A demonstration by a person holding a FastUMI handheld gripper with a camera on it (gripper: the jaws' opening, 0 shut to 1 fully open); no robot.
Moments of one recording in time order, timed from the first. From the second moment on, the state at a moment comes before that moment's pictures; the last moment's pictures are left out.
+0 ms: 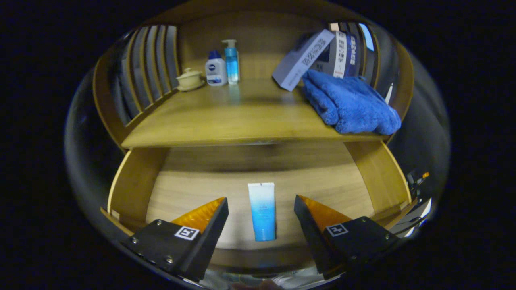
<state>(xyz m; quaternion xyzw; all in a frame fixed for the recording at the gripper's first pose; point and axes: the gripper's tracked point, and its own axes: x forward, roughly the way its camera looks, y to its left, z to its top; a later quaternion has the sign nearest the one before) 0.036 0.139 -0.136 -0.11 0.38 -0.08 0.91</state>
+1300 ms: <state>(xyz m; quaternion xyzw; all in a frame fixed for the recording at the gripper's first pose) 0.032 0.149 -0.160 -0.06 0.45 0.00 0.89</state>
